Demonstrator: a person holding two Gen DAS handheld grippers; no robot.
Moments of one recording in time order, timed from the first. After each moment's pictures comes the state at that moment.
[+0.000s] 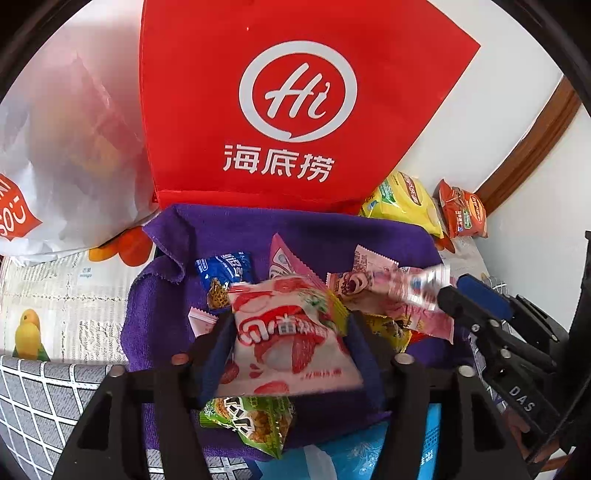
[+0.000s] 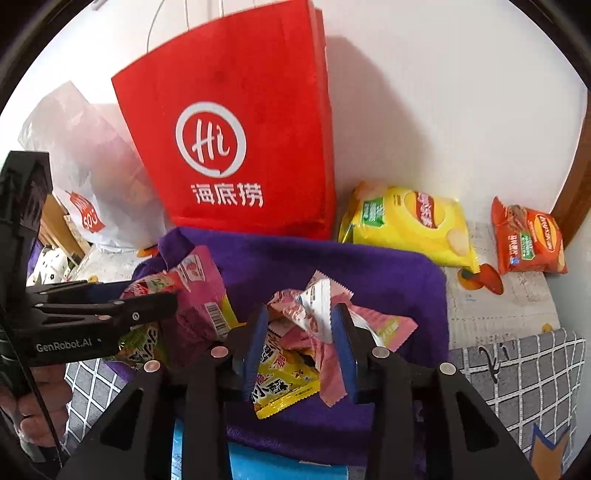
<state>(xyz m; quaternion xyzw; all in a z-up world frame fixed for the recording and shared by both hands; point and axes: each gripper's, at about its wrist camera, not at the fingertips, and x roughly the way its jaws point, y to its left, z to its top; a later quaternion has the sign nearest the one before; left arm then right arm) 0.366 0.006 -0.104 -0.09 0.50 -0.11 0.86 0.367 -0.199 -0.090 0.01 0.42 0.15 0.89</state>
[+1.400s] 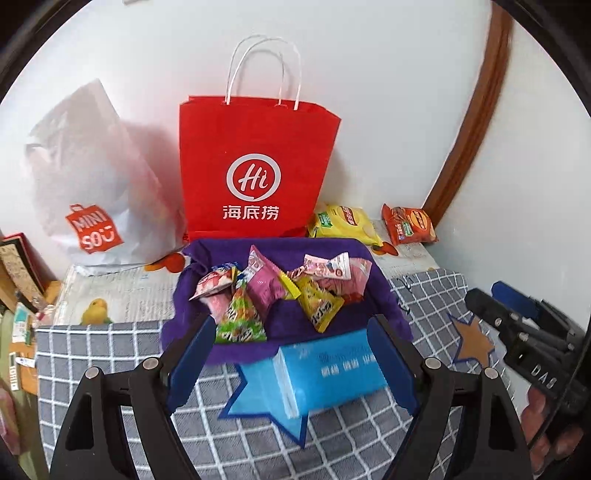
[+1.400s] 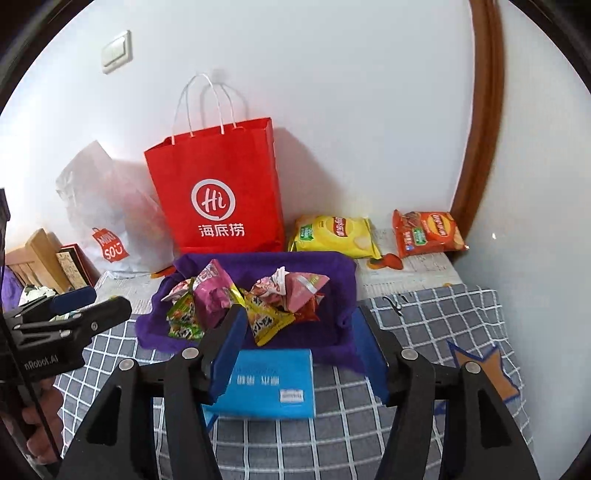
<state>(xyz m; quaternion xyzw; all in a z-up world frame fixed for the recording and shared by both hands) 0.198 0.000 0.008 -0.05 0.39 -0.11 0.91 0.200 -0.240 0.024 0.02 0.36 0.05 0.93</state>
